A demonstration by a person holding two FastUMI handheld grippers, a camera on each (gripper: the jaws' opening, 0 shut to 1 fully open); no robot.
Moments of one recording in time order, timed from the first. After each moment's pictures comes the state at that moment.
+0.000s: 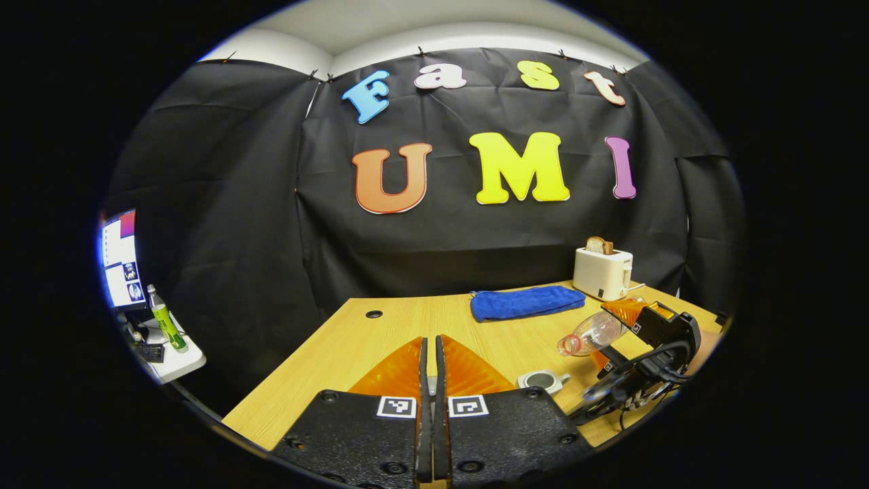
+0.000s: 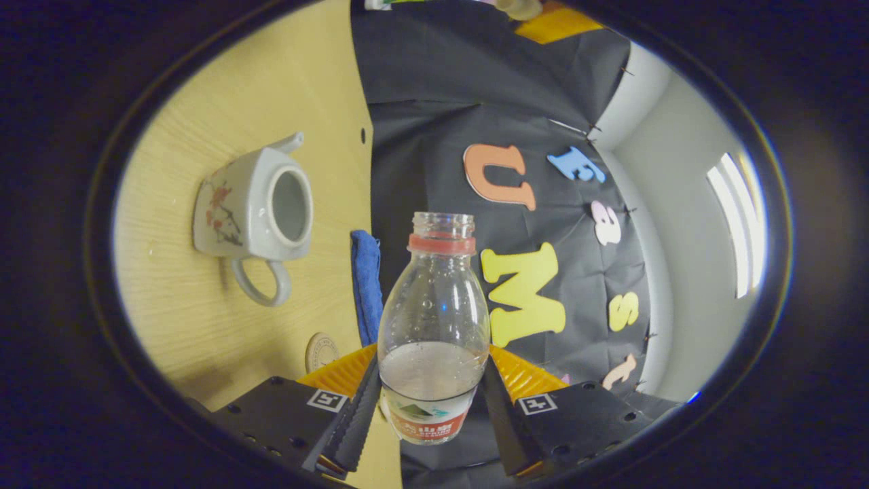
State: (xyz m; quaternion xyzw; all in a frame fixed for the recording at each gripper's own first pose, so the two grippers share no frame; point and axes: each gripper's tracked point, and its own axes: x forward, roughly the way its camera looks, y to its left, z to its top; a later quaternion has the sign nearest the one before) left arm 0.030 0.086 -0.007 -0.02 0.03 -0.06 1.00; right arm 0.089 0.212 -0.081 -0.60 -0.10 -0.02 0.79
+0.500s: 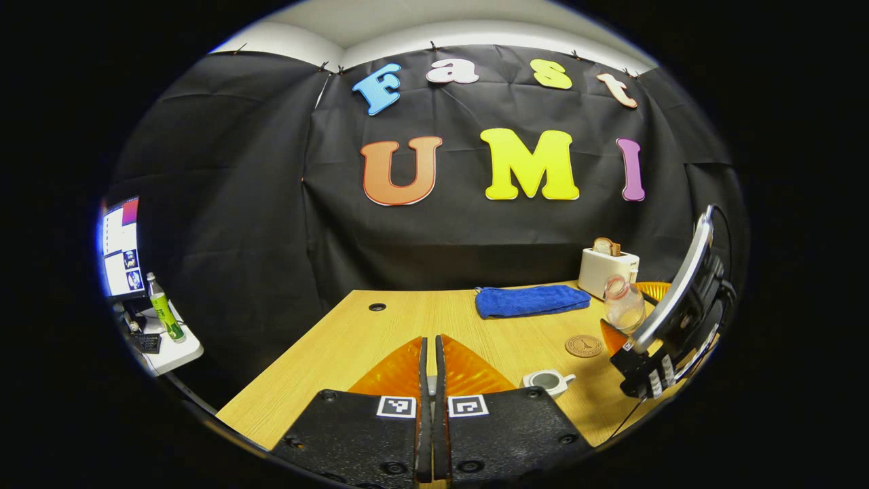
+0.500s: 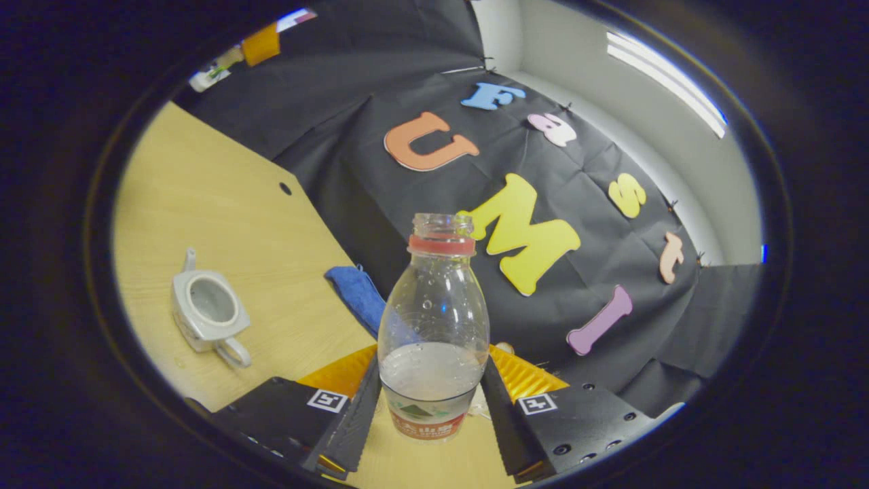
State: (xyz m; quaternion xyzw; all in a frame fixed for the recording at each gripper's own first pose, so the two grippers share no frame) left arm 0.037 0.093 -0.017 -0.03 0.05 -0.04 1.00; right arm 0.103 0.191 -0.041 -0.36 -0.05 0.01 0.93
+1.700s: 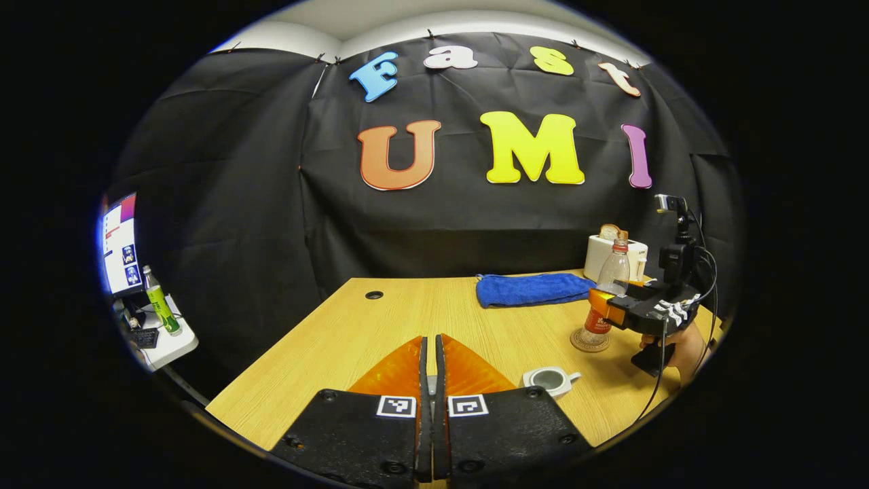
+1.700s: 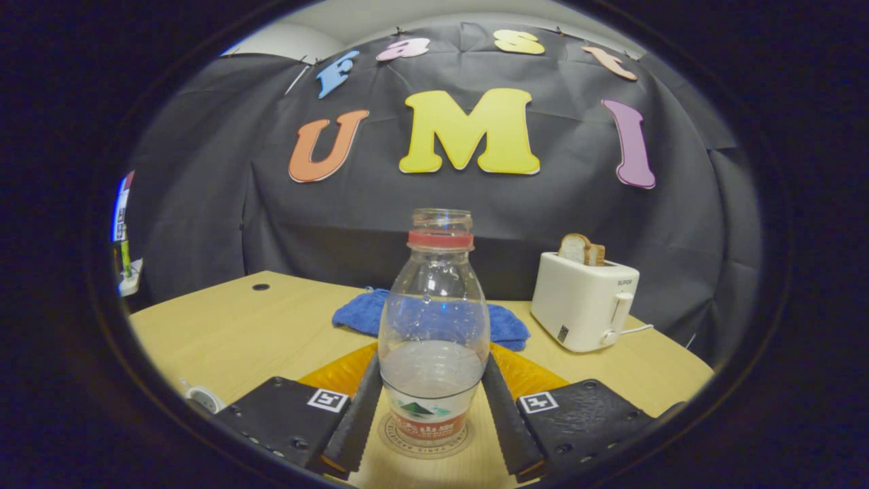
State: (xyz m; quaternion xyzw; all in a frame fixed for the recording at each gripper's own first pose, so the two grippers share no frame) left arm 0.058 0.072 -0.040 -0.02 0.08 -0.04 1.00; right arm 0.207 0.169 -0.086 0.00 0.07 0.10 0.99
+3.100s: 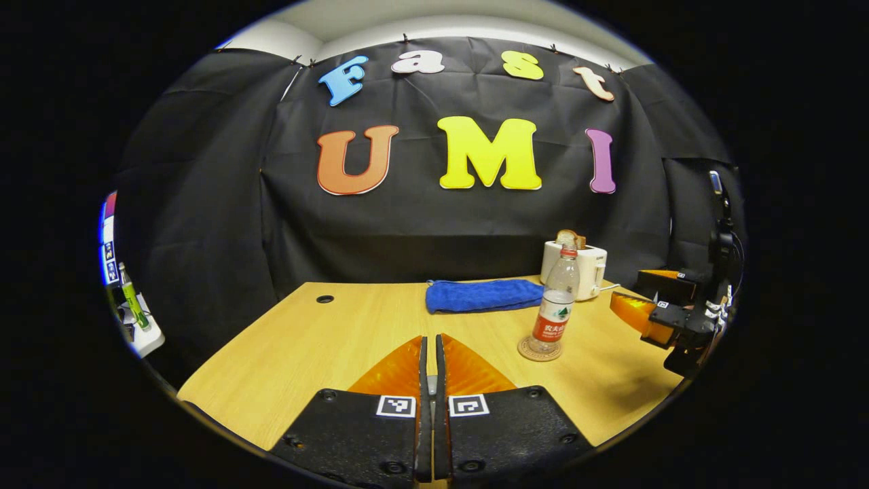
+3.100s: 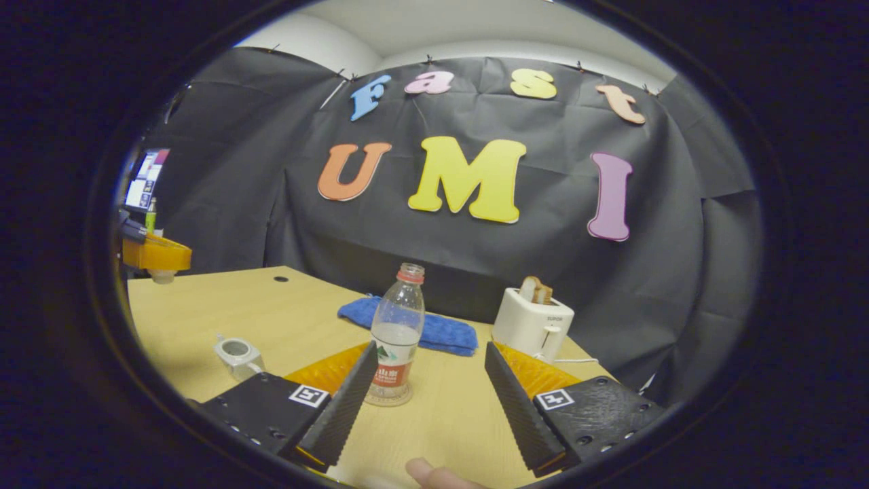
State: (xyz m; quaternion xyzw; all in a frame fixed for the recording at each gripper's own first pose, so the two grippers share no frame) left arm 0.050 -0.018 -0.028 -0.04 0.05 -0.12 0.99; right arm 0.076 0.078 -0.042 -0.08 0.00 0.12 0.99
